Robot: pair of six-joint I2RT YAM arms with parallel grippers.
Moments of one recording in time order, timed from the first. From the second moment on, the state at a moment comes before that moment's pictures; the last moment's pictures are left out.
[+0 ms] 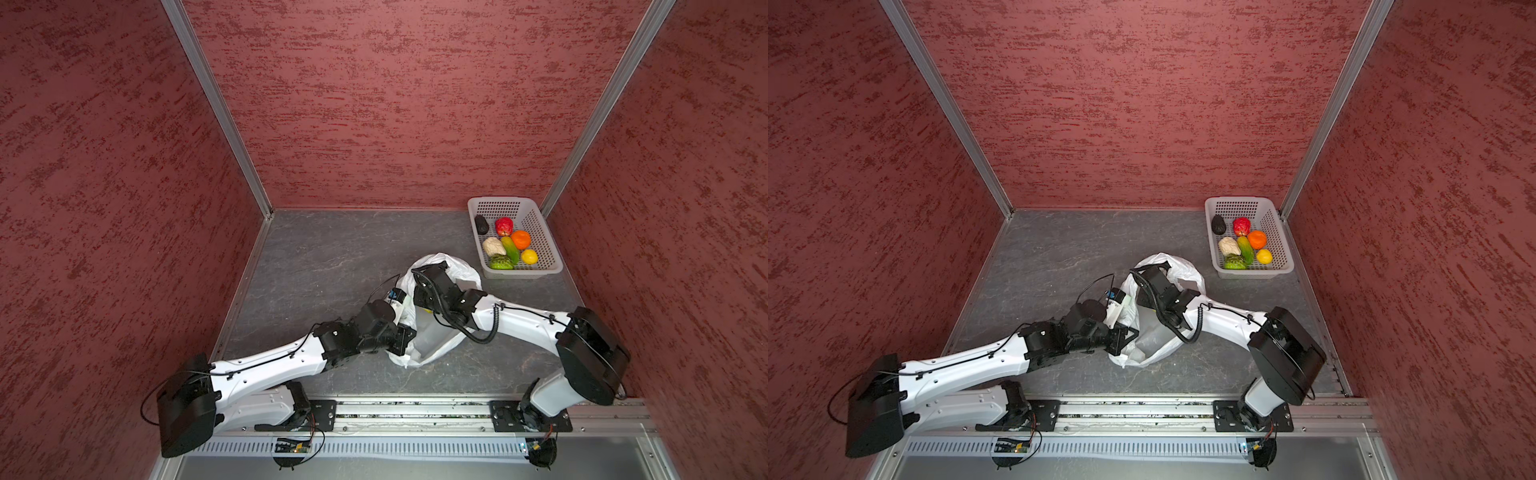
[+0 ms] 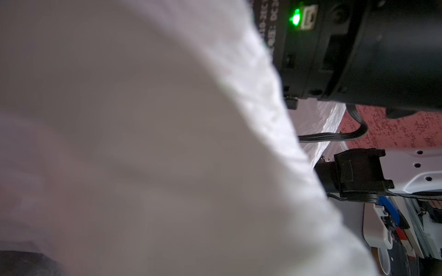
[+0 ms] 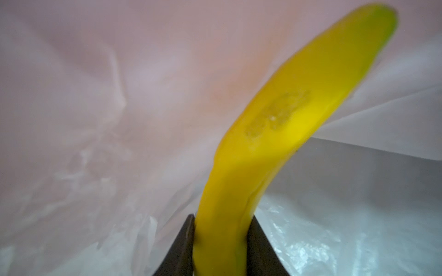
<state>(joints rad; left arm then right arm) -1.02 1.12 0.67 -0.20 0.09 -0.67 0.81 1.56 0.94 -0.16 0.15 0.97</state>
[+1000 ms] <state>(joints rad) -0.88 1.05 0.66 -0.25 -0.03 -0.63 1.09 1.26 1.00 -0.49 0.00 0.87</state>
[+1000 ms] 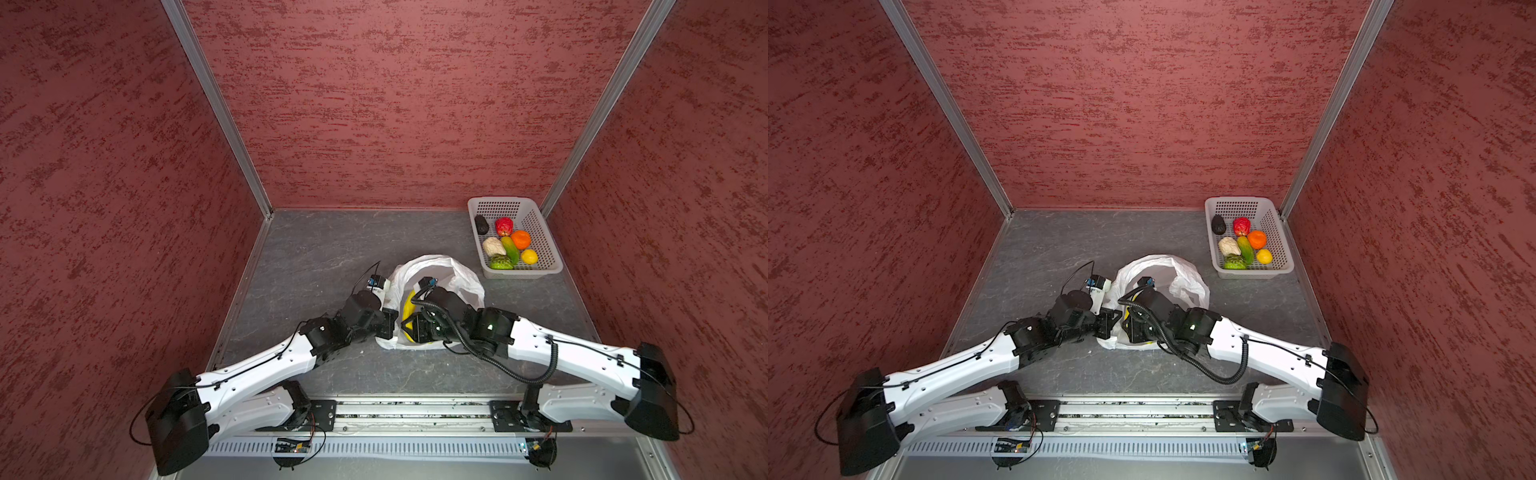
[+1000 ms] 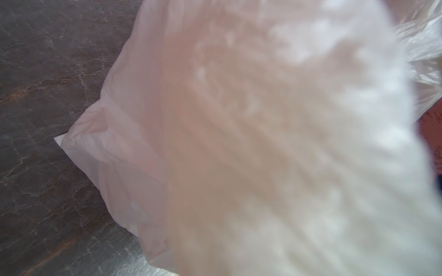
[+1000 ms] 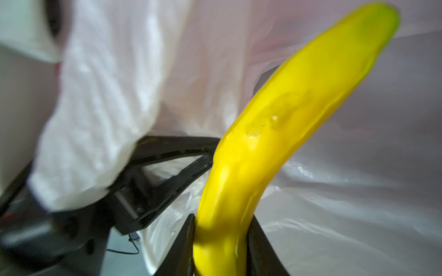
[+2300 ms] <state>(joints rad) -0.83 0.93 0.66 -0.39 -0.03 -0.63 0.17 1.28 1.18 -0.46 -0.03 0.62</state>
